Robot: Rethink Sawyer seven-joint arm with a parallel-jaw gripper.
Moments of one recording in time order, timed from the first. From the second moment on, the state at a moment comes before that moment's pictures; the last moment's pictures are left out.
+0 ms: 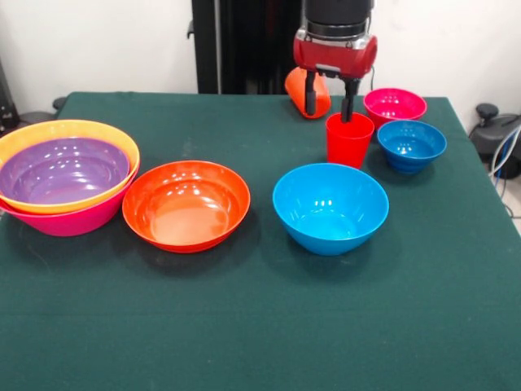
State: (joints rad) arm -0.23 -0.75 0.07 2.05 0.02 0.14 2.11
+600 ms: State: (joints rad) arm -0.17 -0.67 0.05 2.03 0.02 0.09 2.11
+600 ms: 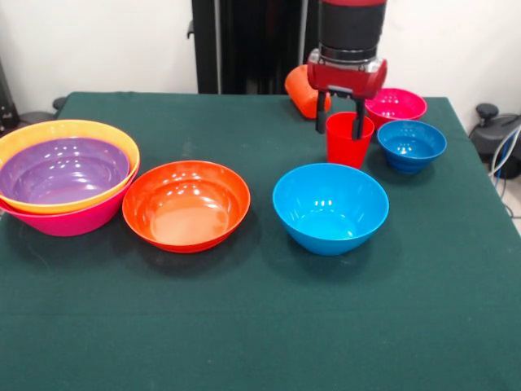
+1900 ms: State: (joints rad) arm -0.12 -0.53 -0.04 1.96 0.02 0.04 2.11
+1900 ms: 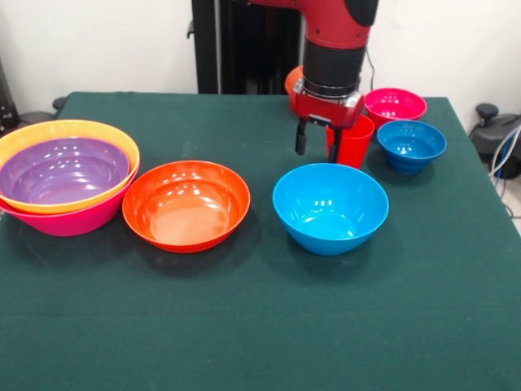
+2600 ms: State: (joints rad) arm -0.15 -0.67 0.01 2.03 0.02 0.04 2.11
